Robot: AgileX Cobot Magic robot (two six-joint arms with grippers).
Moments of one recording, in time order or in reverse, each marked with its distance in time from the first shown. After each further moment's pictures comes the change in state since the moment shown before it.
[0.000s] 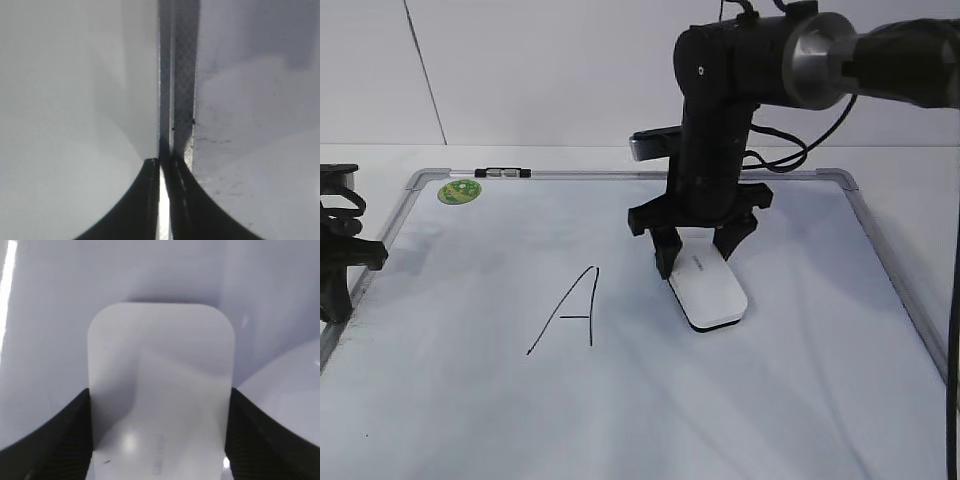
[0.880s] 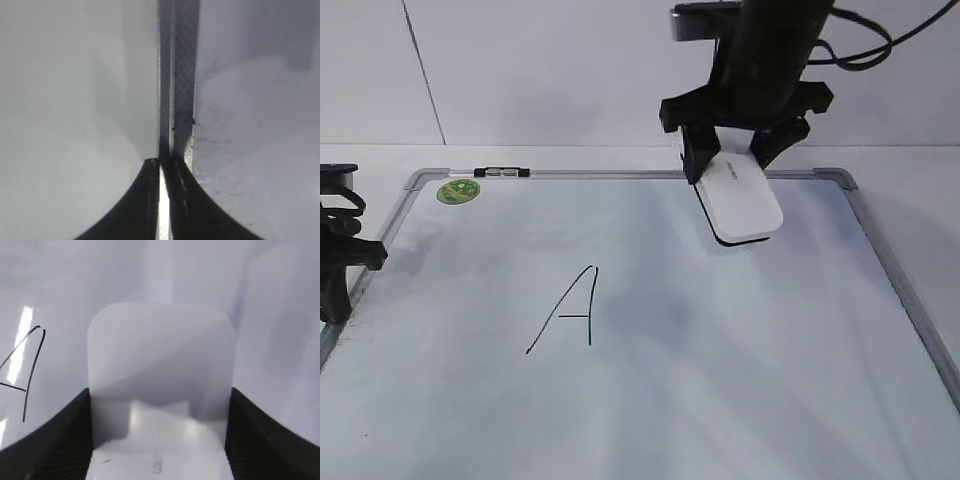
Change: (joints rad) left arm 0.000 0.000 0.000 -0.002 -0.002 0.000; right arm -0.024 -0.255 0.017 -0.033 0.006 0.024
